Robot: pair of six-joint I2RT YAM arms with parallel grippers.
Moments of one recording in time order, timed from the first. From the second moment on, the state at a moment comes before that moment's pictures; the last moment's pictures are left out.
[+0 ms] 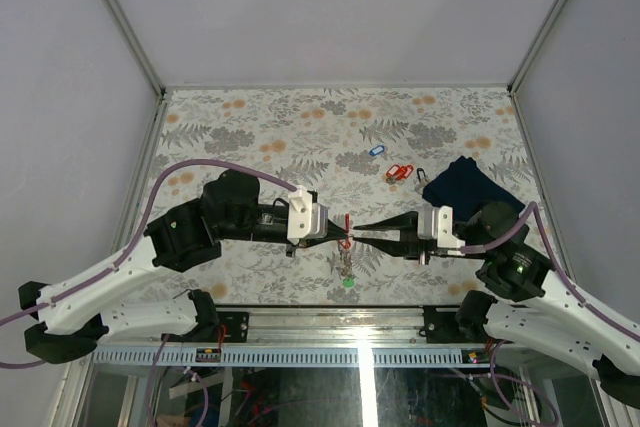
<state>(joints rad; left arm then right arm) -1.09 0.98 1.20 -0.44 0.47 0.32 0.96 0.64 0.77 0.02 -0.57 -0.25</state>
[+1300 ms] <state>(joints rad) -1.09 0.97 1.20 -0.45 0.46 0.30 0.96 0.67 0.76 0.03 -0.56 -0.25</state>
